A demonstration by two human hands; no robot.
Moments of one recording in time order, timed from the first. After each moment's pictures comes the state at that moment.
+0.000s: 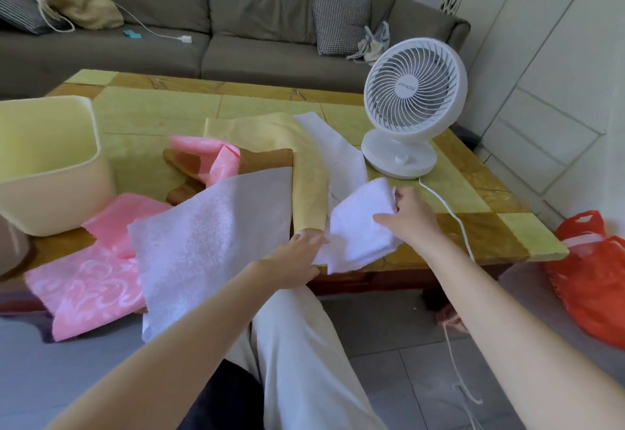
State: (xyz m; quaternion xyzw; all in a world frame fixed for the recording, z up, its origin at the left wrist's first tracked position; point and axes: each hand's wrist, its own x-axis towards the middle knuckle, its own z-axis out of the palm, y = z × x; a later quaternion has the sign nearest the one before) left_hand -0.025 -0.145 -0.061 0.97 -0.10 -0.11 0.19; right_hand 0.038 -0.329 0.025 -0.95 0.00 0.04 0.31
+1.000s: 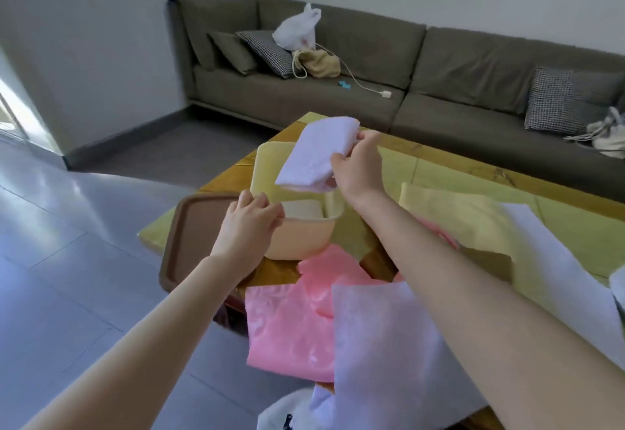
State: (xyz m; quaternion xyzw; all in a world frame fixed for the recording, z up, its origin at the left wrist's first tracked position) left_hand -0.144 0.178 0.010 0.93 0.30 0.22 0.02; right_hand 0.007 0.104 0.095 -0.78 -0.35 0.03 0.53
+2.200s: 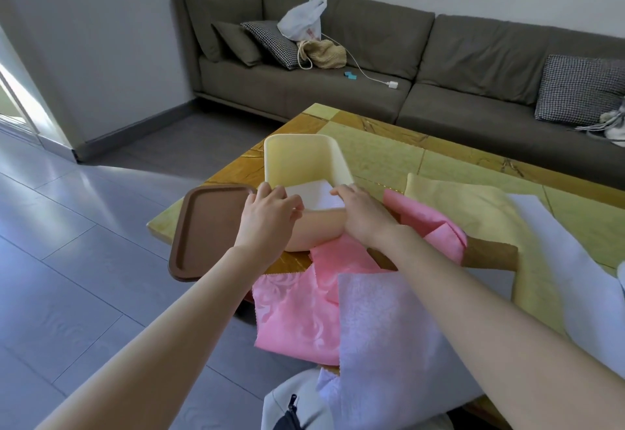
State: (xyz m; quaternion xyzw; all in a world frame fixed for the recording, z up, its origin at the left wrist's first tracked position) left_hand -0.130 0.166 0.007 0.92 0.31 0.22 0.03; right_hand 0.017 0.069 0.034 -0.83 -0.53 0.09 0.13
